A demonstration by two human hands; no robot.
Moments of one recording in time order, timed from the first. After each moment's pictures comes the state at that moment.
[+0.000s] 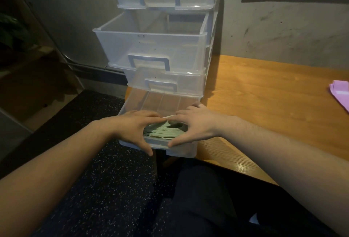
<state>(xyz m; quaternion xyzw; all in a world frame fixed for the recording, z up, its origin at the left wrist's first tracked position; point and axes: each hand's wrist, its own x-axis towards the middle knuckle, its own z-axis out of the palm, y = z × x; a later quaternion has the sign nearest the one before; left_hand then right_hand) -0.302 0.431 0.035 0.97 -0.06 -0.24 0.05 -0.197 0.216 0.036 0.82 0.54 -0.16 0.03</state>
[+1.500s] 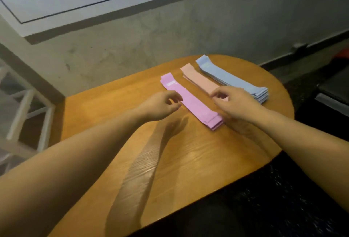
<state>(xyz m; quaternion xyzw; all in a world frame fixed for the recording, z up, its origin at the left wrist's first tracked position) -0.011 -0.043 0.030 0.93 -0.29 -0.11 0.21 -0.089 -0.288 0.009 0.95 -0.03 0.05 -0.31</state>
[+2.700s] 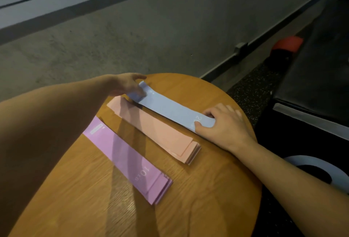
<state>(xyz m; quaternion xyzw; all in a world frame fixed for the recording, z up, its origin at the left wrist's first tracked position) 0.224 -0.253 0.010 0.92 -0.22 -0.28 0.19 -0.055 -0.419 -0.074 0.94 -0.21 0.12 -0.22</state>
